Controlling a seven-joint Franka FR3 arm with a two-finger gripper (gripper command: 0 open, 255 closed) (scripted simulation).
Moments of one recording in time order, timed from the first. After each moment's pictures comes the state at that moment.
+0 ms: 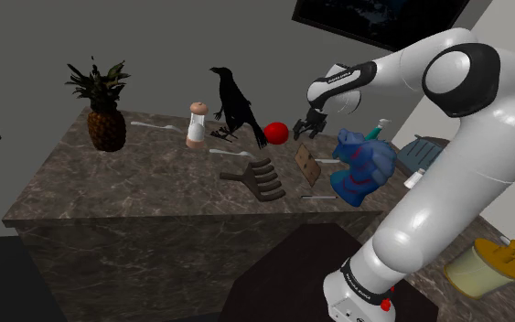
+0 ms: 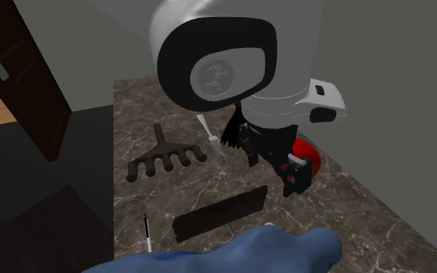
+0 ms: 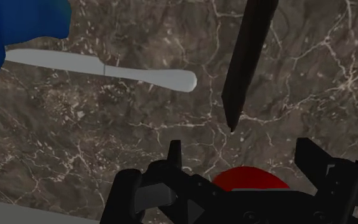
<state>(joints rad) -0.15 0.06 -0.42 -2.21 0.05 2.42 -0.29</state>
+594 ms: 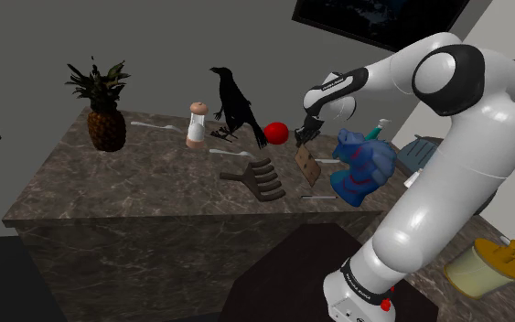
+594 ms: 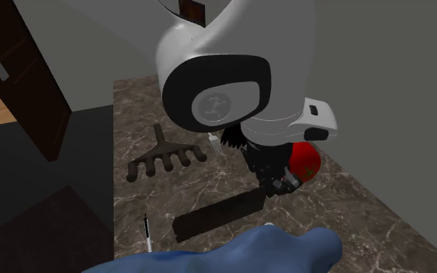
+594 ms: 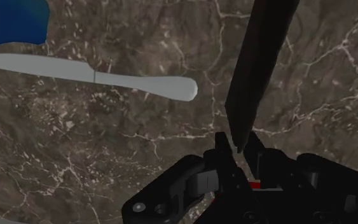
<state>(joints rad) -0.15 0.11 -0.41 -2.24 0.08 2.49 -0.31</state>
